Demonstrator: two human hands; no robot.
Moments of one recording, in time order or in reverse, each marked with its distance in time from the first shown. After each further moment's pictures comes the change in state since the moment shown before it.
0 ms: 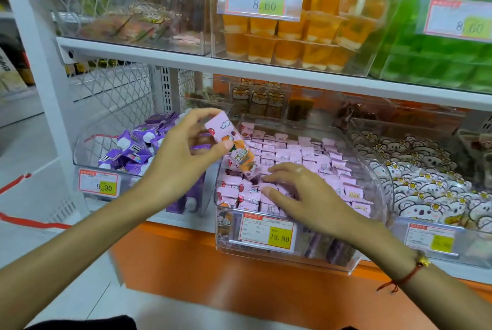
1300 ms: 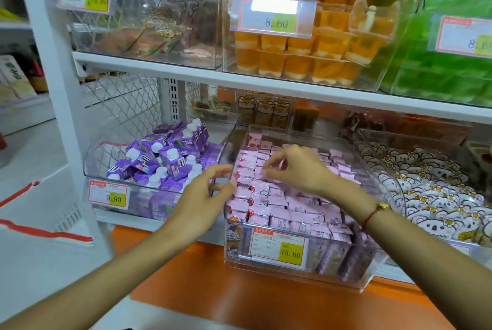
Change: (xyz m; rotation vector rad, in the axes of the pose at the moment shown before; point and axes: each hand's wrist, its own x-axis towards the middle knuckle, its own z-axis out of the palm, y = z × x) left_hand -0.019 -0.034 0.021 0.009 -0.046 -0.247; right_hand 0.079 0.007 -0.008 0.030 -0.039 0.037
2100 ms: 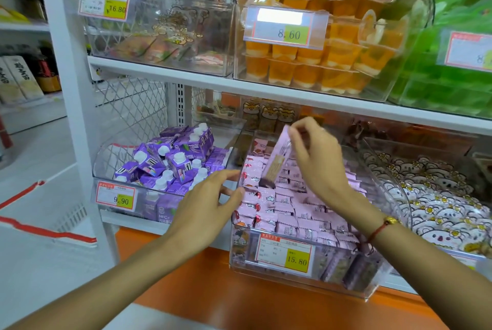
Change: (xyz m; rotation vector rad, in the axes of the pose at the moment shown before) left_hand -0.004 -0.007 -0.007 0.346 0.051 0.100; right_hand -0.008 -0.016 -0.008 0.124 0.646 -0.154
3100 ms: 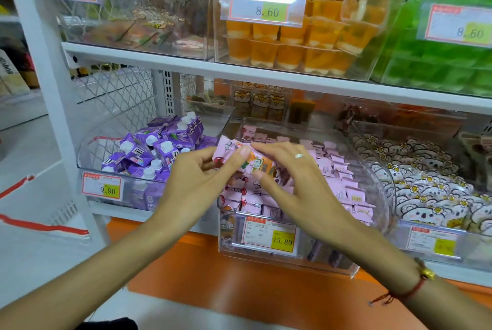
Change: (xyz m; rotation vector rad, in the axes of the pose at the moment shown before) left_hand -0.004 0.044 -0.006 -0.548 0.098 -0.028; right_hand -0.063 -0.037 -0.029 0.072 -0.301 -0.070
